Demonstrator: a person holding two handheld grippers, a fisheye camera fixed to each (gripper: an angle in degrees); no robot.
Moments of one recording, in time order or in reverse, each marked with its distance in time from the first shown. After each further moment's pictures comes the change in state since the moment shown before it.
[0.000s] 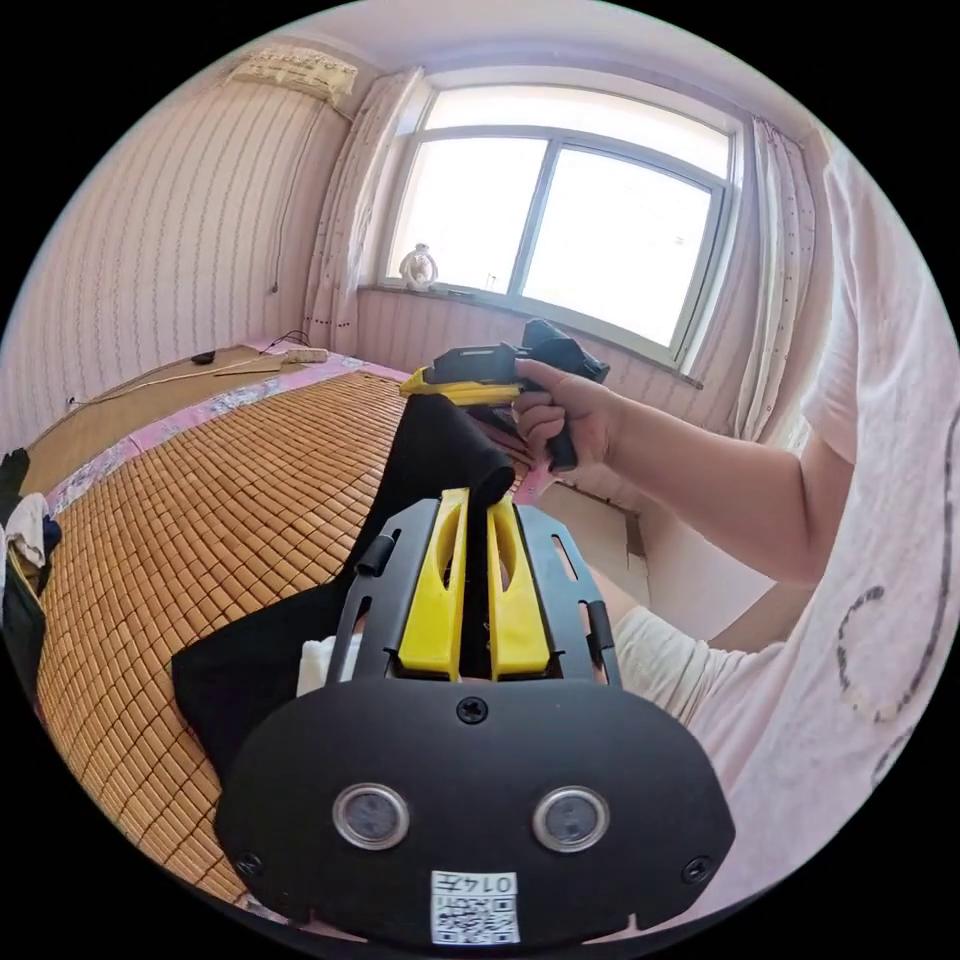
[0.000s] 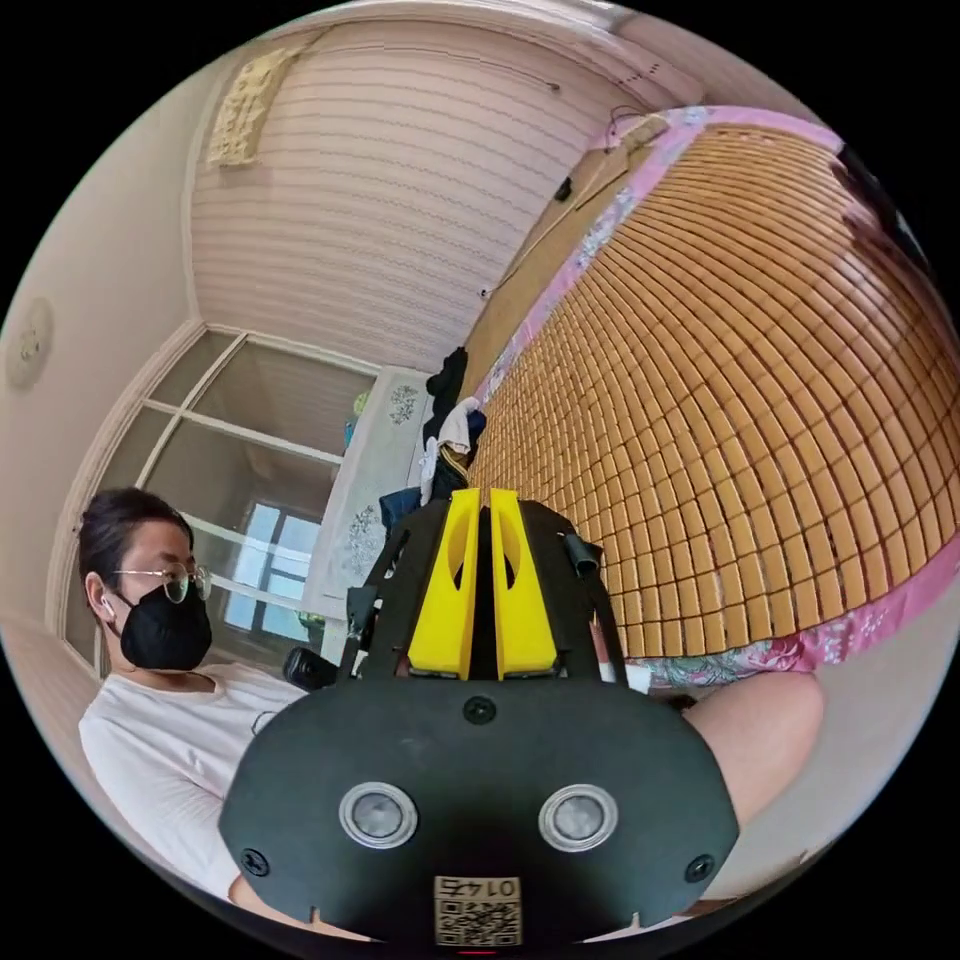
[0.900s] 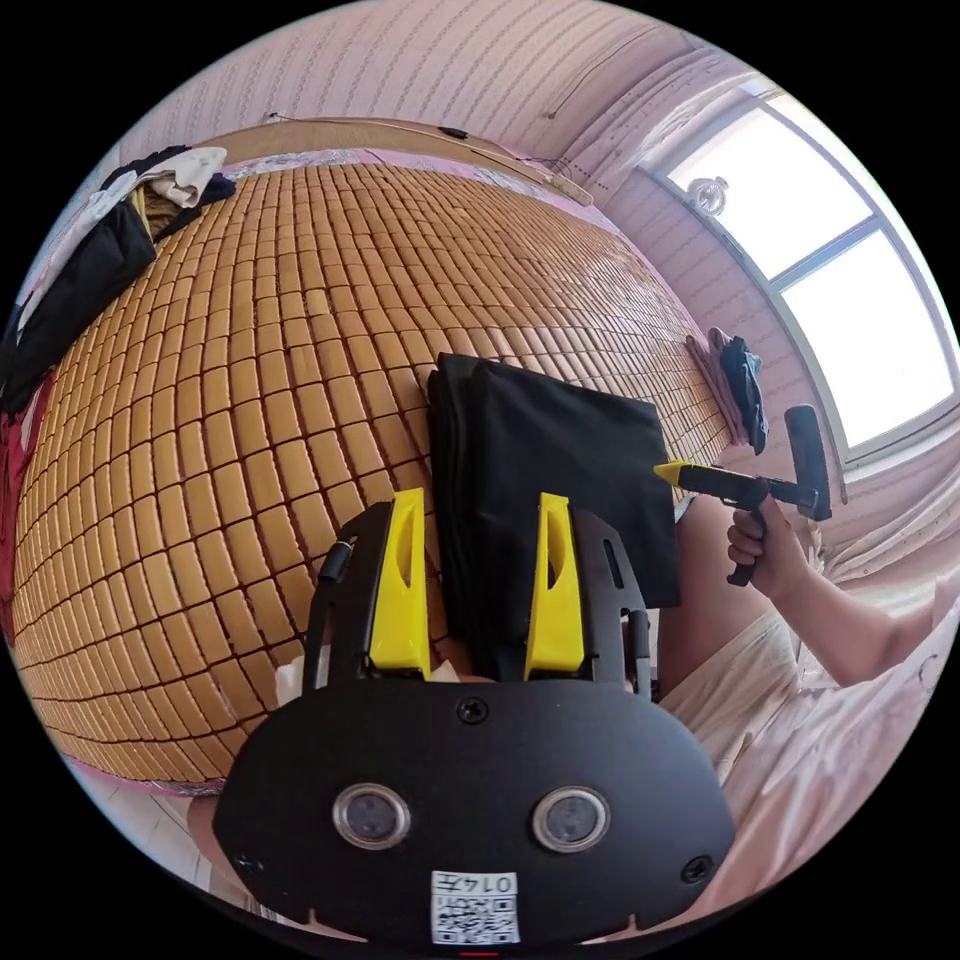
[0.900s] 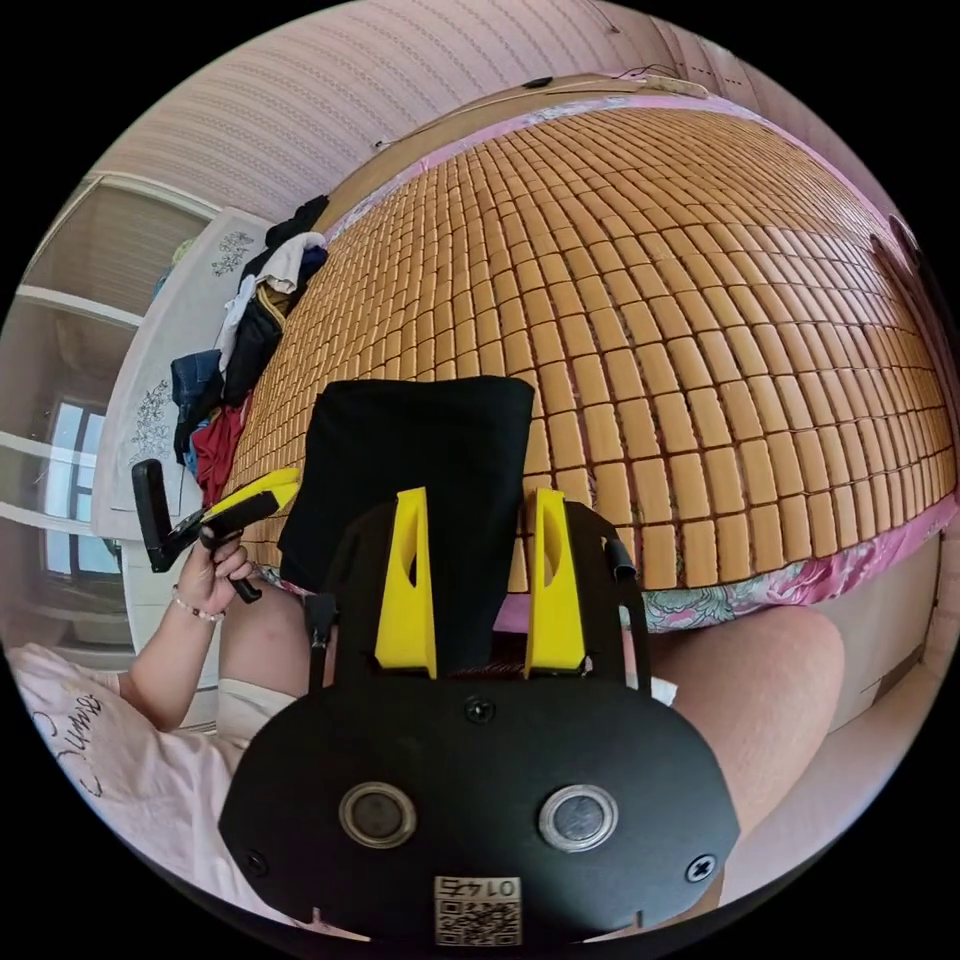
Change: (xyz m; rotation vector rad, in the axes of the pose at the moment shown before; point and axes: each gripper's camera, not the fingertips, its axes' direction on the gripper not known) left arm -0.221 0.058 -0.005 -0.426 -0.202 -0.578; right arm 0.004 0.185 0.214 -0.323 0.574 -0.045
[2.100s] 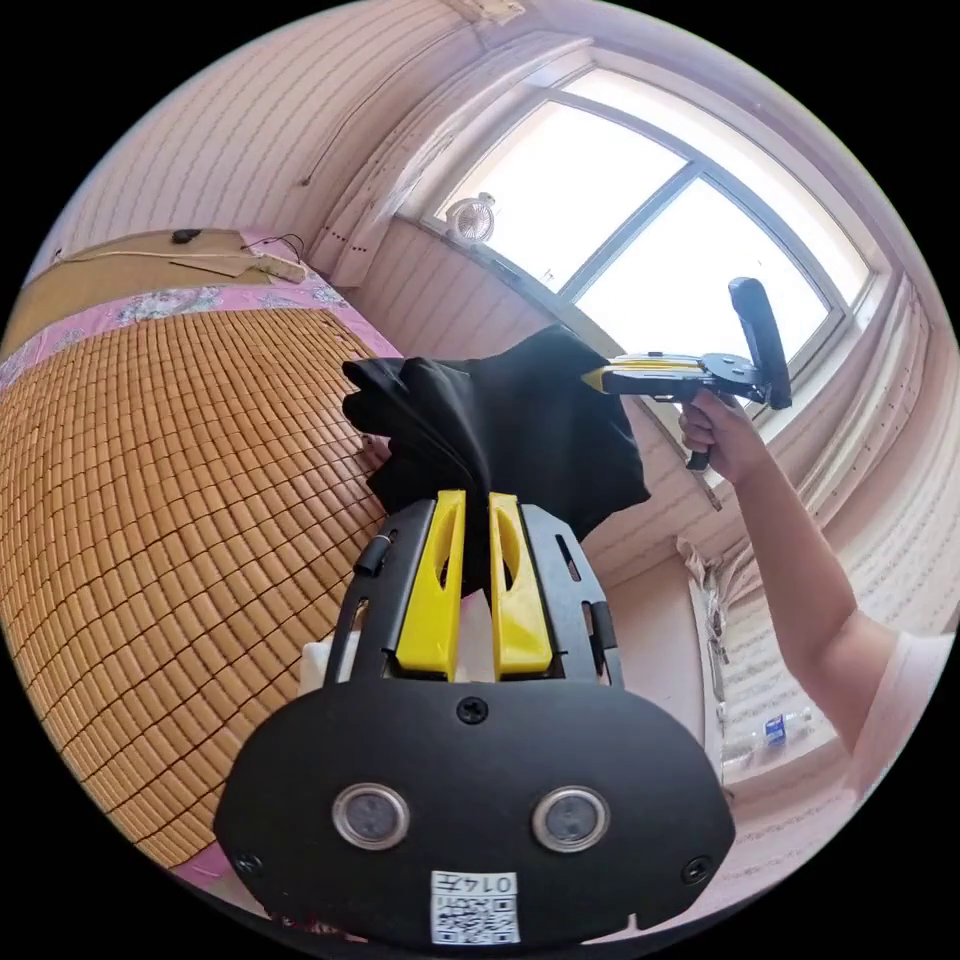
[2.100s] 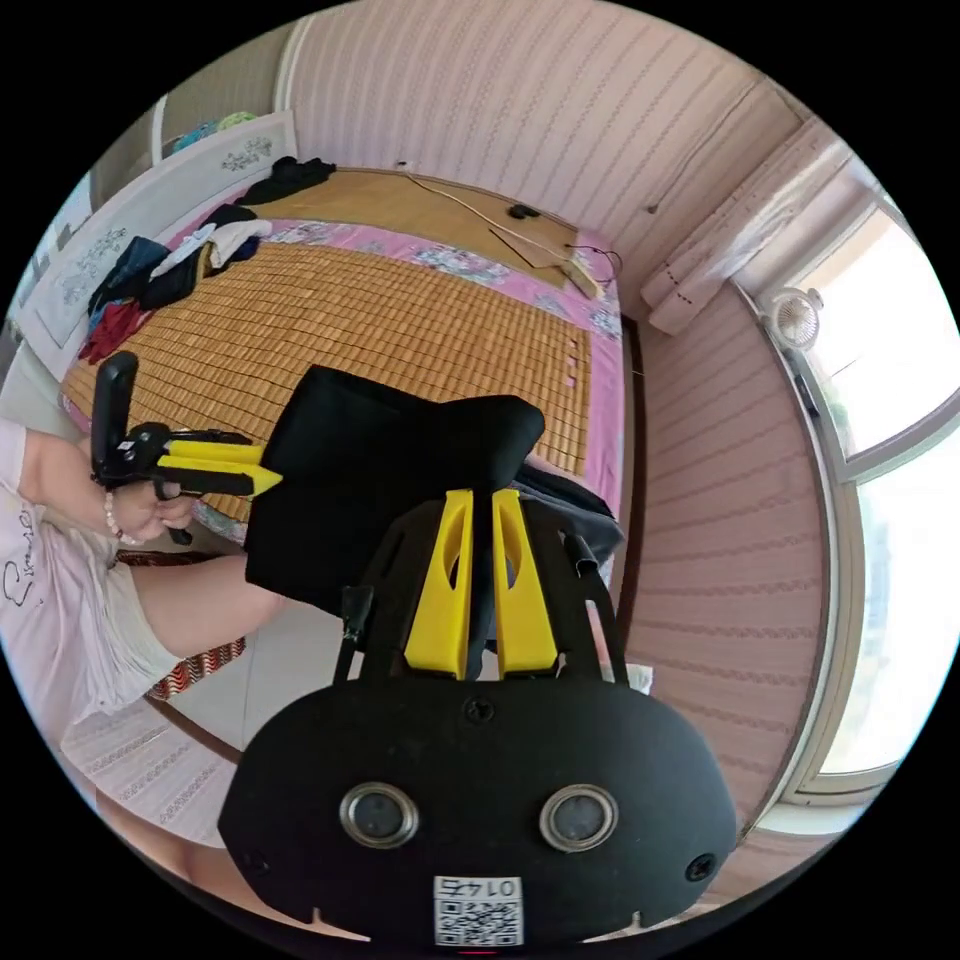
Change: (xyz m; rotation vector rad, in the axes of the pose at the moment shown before) left arm 0.374 -0.147 0.075 0.231 0.408 0.274; right arm 0.118 0.006 -0.224 0.114 0.682 -0.359
